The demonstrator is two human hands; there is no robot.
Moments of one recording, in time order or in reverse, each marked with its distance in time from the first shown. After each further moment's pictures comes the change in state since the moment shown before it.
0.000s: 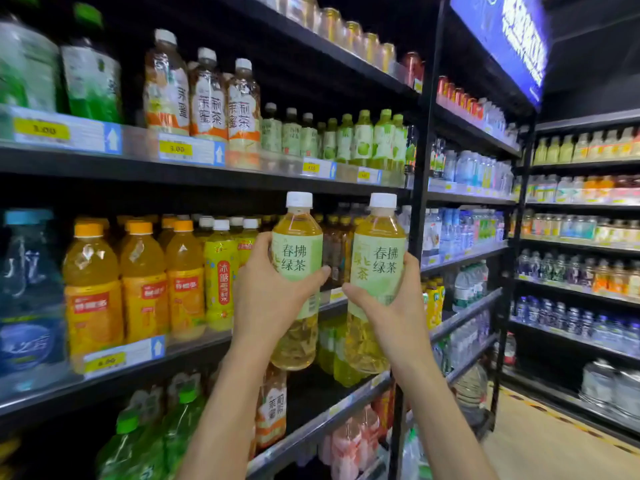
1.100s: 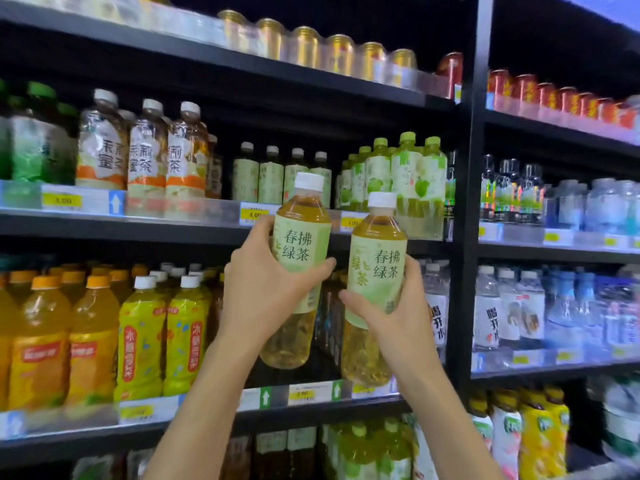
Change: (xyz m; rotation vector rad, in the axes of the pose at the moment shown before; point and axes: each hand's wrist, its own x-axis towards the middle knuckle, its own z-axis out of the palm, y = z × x) left_hand 0.125 0.050 0.211 0.313 0.322 0.130; right_hand 0.259 0.130 -0.088 0.341 -0.350 -0.126
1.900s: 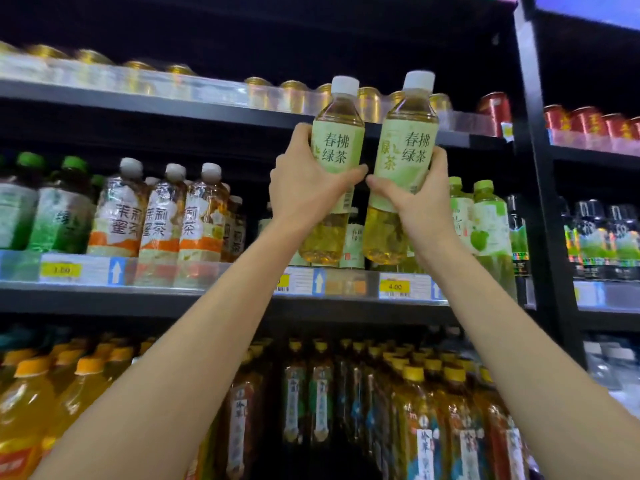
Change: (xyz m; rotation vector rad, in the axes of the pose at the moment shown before) left_hand 0.200 0.032 0.039 0.050 0.256 0.380; right_hand 0.229 -0.036 0.038 0.167 0.085 -0.440
